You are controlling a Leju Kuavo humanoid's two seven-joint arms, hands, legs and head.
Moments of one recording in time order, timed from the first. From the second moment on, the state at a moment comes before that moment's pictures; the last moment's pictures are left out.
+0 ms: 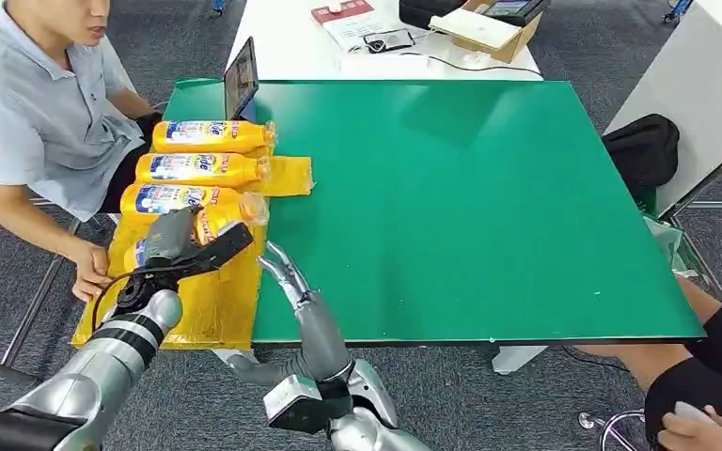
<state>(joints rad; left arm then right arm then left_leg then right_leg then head) -0.68 0.03 -0.29 -0.54 -1.07 0.46 -0.05 -0.24 0.25 0.71 -1.15 0.26 -0.53 -0.70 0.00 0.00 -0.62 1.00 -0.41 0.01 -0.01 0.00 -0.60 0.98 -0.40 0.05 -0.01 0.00</state>
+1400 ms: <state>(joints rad) -0.37 -0.11 -0.17 -1.04 -0.11 -0.12 -0.40 -0.23 0.21 0.75 -1.23 0.16 -0.58 -0.70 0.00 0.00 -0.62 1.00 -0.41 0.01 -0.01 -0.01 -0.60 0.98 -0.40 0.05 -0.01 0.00</state>
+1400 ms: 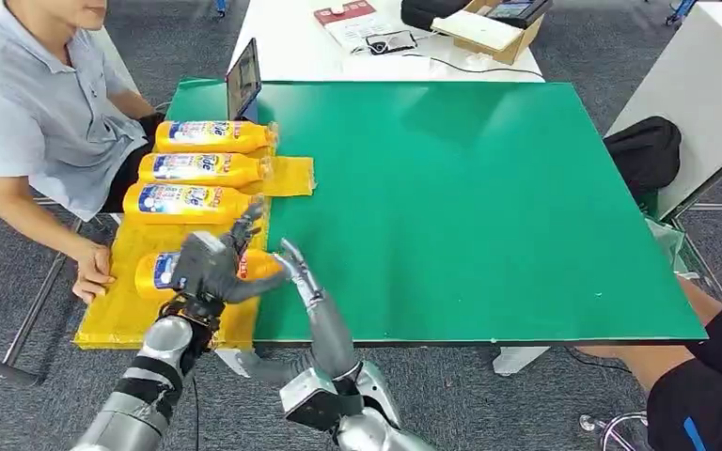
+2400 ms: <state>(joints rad) 0.16 -0.28 -0.09 -1.64 0.04 0.19 -0.55 0.12 0.26 0.04 -1.52 0.10 -0.44 -0.58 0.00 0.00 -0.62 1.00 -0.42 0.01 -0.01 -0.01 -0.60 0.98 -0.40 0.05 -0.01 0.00</state>
